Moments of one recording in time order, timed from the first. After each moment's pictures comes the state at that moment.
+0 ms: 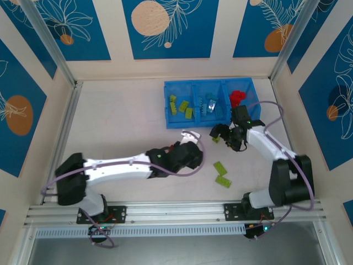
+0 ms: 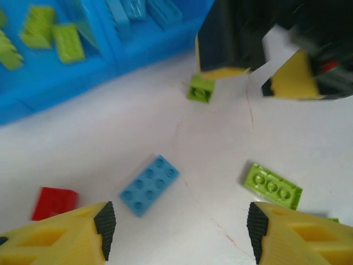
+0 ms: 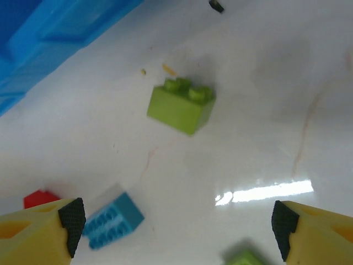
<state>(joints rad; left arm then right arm) -1.22 1.51 1.11 -0.31 -0.49 -0.53 0.18 1.46 0.93 -0.68 -0.22 0.66</state>
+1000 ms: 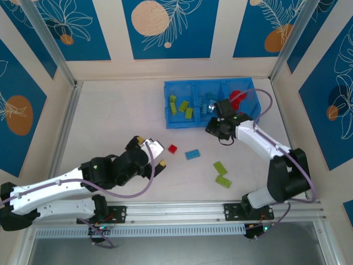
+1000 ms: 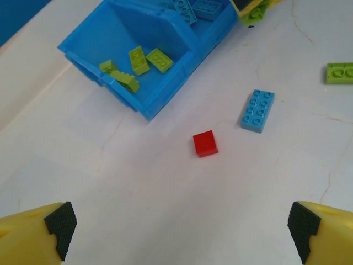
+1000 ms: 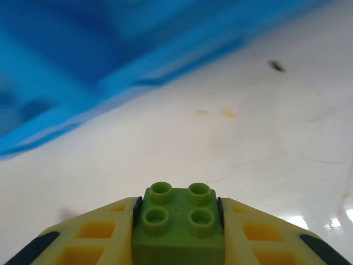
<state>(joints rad) -1.22 0.89 0.93 -0.72 -0.55 -0.01 0.42 1.44 1.07 -0.66 0.01 0.75</state>
